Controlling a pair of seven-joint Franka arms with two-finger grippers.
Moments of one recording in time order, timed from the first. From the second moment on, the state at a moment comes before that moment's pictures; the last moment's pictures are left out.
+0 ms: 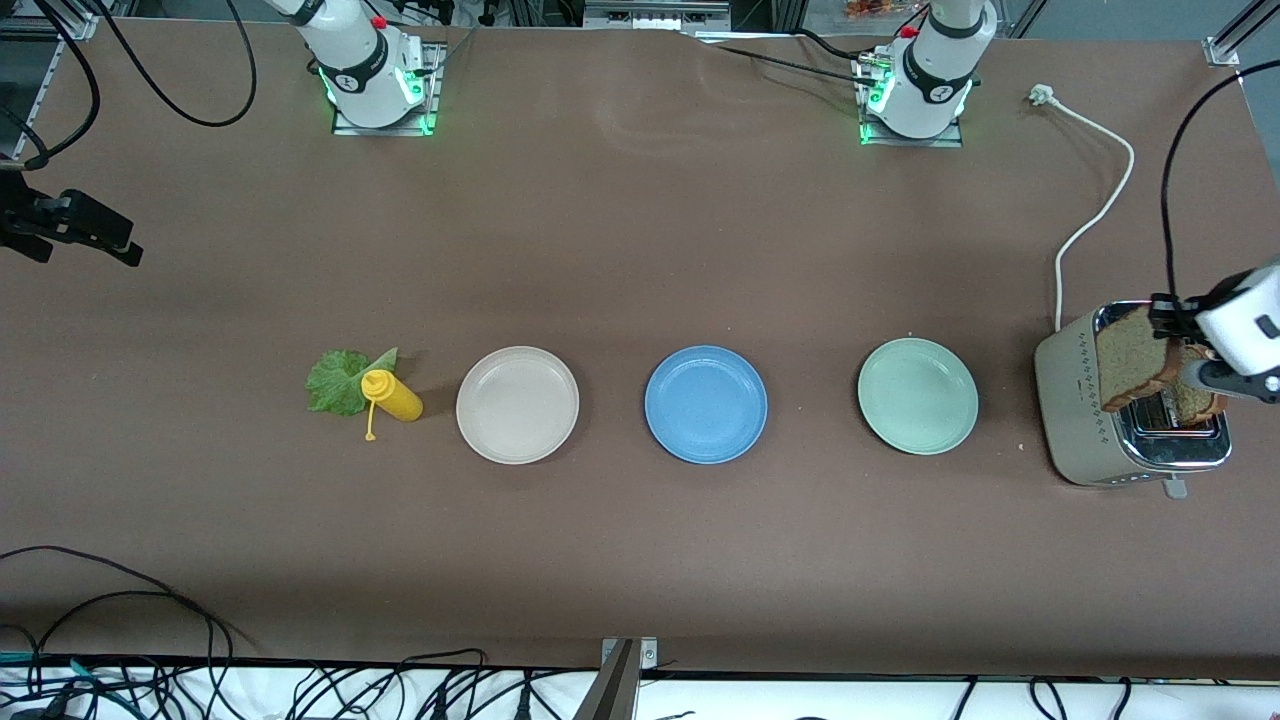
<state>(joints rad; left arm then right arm) 0.19 0.31 -0.14 -1.42 0.20 1.53 0.30 0.11 0.04 -0.16 -1.54 0.00 1.61 -0.02</state>
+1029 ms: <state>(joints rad) -0.29 0.50 -0.17 -1.35 -0.18 1.66 0.00 0.11 0.04 -0.15 -1.54 0.00 1.60 -0.02</state>
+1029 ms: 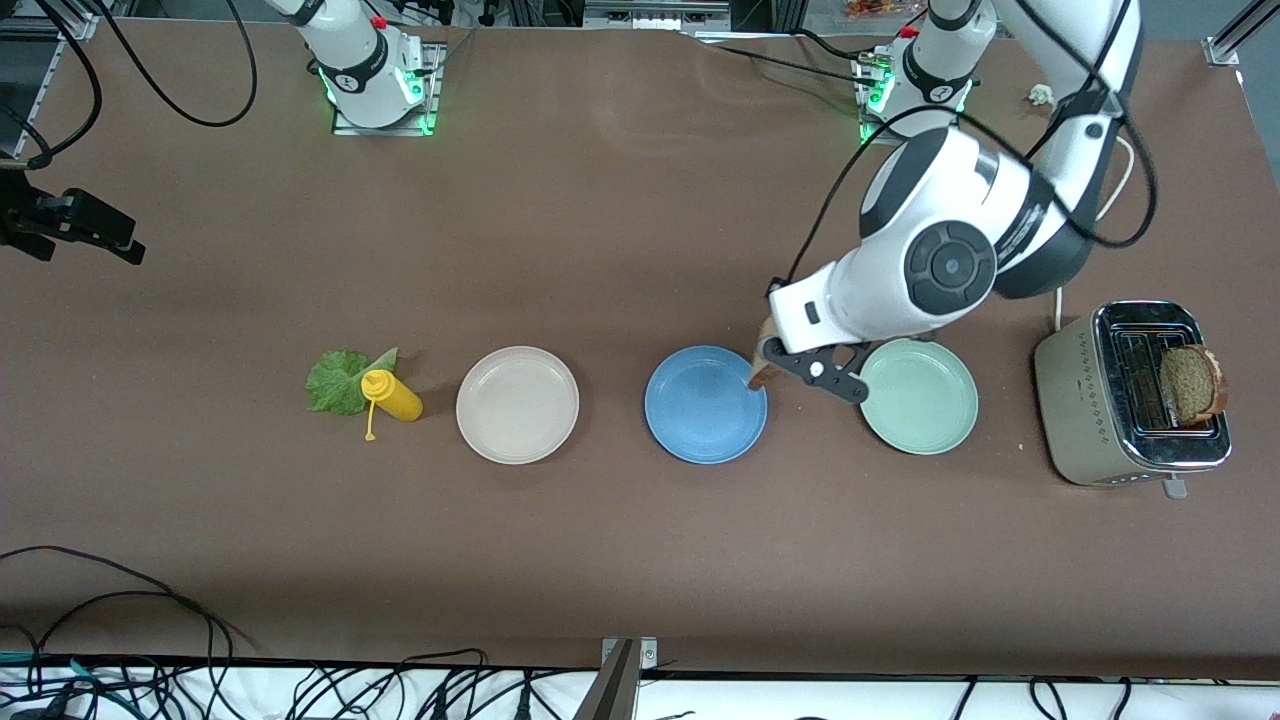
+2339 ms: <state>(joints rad) -0.15 0.83 -0.15 -1.32 -0.90 1.83 0.23 0.11 0.04 -0.16 -1.54 0.00 1.59 -0.02</state>
